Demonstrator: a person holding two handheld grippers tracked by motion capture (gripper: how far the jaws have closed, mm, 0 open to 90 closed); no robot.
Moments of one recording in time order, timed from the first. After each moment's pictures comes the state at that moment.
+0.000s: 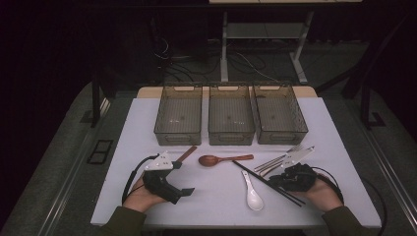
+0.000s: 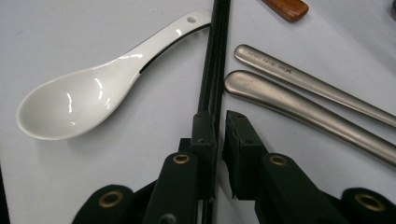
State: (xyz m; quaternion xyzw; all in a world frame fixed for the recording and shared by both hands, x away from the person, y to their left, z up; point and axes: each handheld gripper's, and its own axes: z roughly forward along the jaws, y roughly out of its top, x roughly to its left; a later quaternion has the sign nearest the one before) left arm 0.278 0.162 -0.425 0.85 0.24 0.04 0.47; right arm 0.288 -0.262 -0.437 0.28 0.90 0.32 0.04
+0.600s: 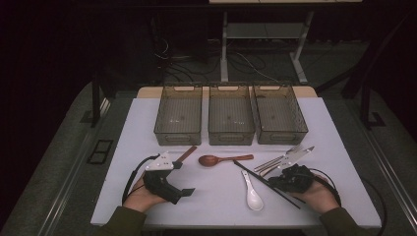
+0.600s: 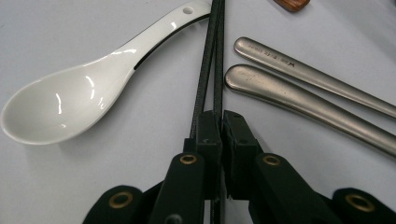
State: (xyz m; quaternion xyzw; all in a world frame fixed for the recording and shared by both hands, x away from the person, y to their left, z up) left arm 0.279 0.161 -0.426 0.85 0.24 0.04 0.46; right arm 0.285 -0.256 -0.440 0.29 0.91 0.31 0.05
